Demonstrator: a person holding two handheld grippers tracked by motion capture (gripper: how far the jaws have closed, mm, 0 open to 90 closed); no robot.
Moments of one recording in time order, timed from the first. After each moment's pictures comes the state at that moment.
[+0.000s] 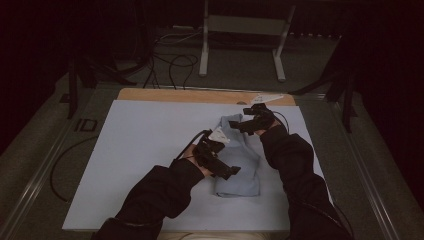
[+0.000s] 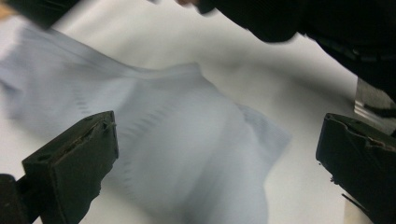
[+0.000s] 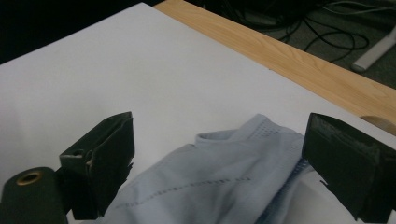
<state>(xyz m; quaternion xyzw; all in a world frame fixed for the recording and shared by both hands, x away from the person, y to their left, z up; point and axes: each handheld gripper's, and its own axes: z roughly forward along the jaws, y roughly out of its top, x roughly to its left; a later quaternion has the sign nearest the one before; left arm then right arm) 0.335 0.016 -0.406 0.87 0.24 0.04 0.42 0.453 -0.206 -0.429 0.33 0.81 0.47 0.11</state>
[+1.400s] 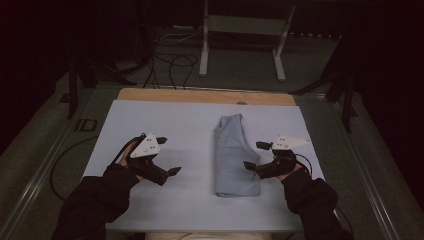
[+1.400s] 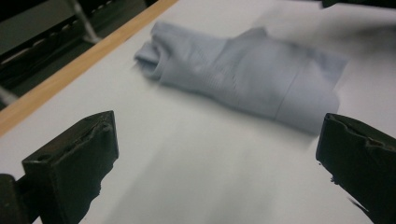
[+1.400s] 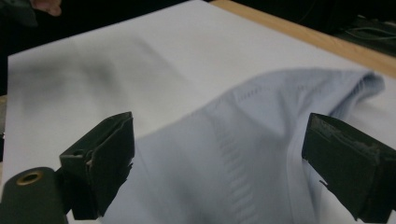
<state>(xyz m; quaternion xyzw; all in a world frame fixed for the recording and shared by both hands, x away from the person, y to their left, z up) 0.301 0.168 -0.420 0.86 0.20 0.17 0.45 0.324 -0.250 -0.448 0.27 0.81 0.51 0.12</state>
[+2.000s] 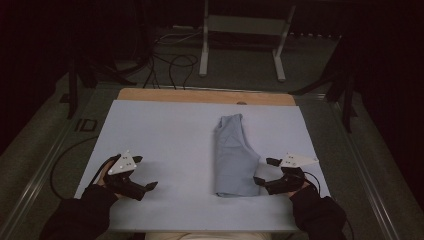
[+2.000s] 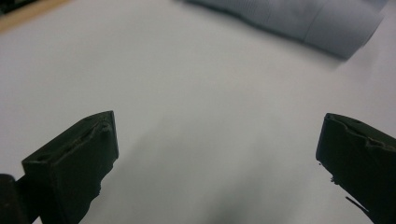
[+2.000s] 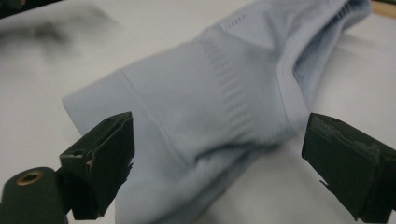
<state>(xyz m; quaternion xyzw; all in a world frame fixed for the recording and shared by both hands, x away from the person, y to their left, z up) 0.276 0.228 -0.478 0.85 0.29 0.15 0.41 0.295 -0.282 -0.489 0.30 0.81 0.48 0.12</state>
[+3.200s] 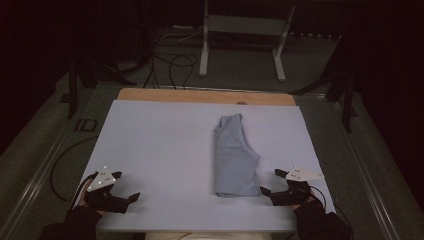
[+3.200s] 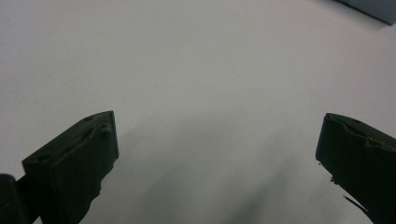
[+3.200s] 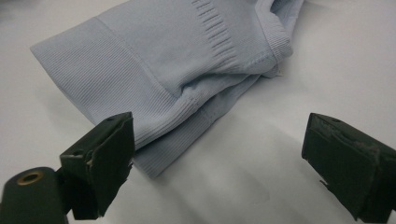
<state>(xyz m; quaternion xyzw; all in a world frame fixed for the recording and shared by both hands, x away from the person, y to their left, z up) 0.243 0.271 -0.509 0.82 0.37 0.16 0.41 0.266 -0.298 -0.513 0.35 0.81 0.45 0.15</state>
